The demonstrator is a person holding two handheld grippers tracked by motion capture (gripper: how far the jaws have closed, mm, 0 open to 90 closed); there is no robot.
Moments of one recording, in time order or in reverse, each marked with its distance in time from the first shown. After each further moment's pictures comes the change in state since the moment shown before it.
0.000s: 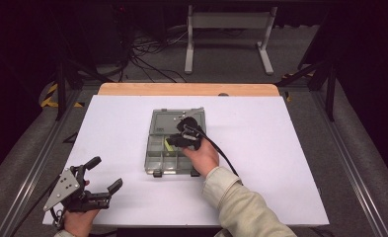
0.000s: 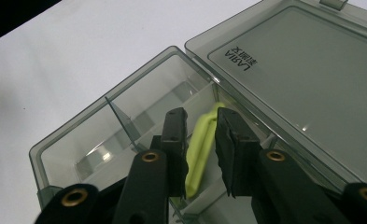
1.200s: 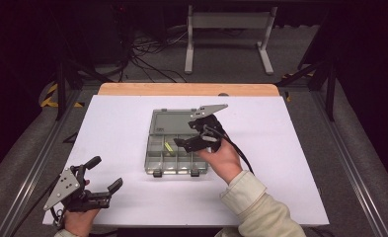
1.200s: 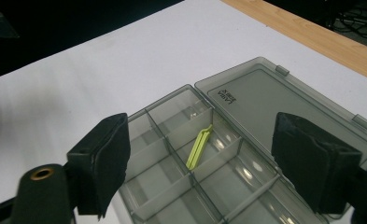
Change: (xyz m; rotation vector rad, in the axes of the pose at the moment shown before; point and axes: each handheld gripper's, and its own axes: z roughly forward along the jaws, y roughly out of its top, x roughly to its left) left arm 0.001 0.000 0.000 -0.001 0.001 0.001; right arm 0.027 0.001 -0.095 -0.143 -0.049 -0.143
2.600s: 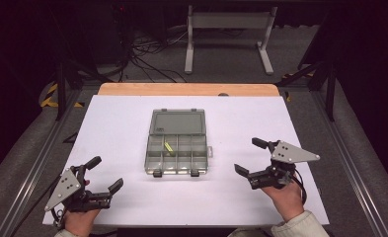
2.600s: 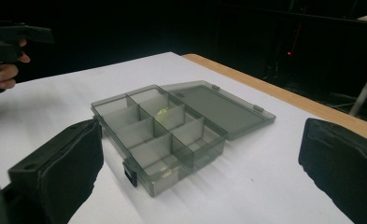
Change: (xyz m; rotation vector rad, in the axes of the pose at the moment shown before) left arm -0.003 0.001 0.001 0.004 0.008 0.010; right arm -0.012 -0.131 -0.136 -0.348 -0.131 -0.067
